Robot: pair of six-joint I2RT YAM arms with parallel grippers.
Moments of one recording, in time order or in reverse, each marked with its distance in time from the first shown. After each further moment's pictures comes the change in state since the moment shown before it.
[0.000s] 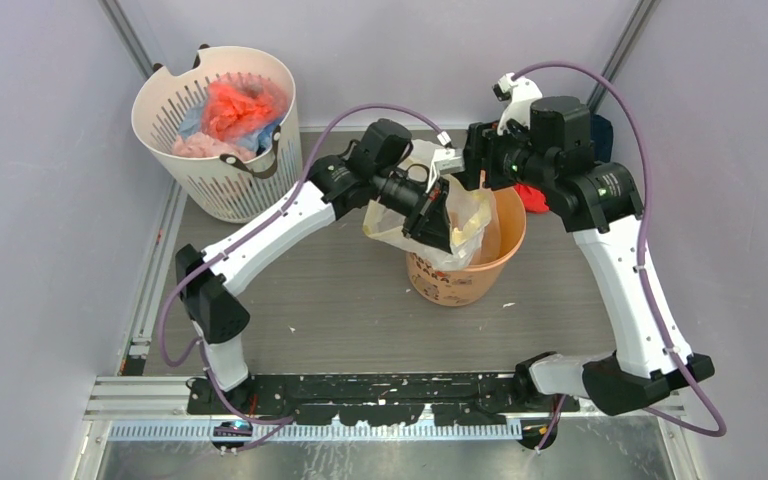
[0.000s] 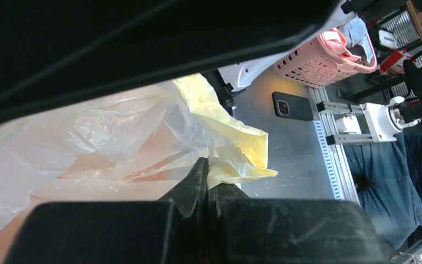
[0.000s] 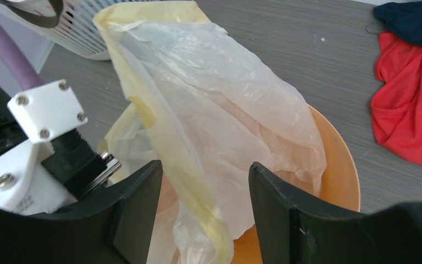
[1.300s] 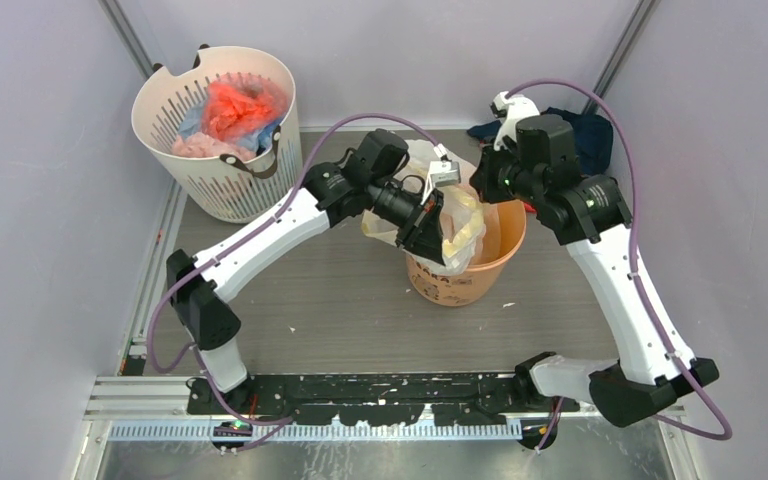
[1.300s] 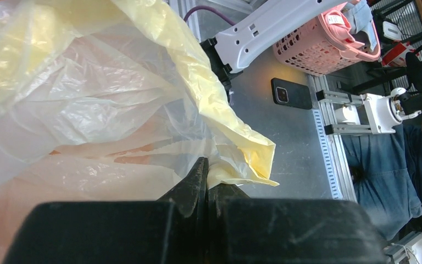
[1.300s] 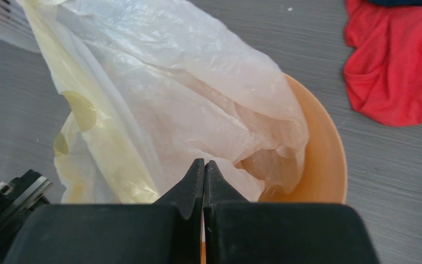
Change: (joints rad) left arm -0.018 -0.040 -0.068 -0.058 -0.024 0.040; right arm 0.043 -0.038 -0.137 0.019 0.143 0.028
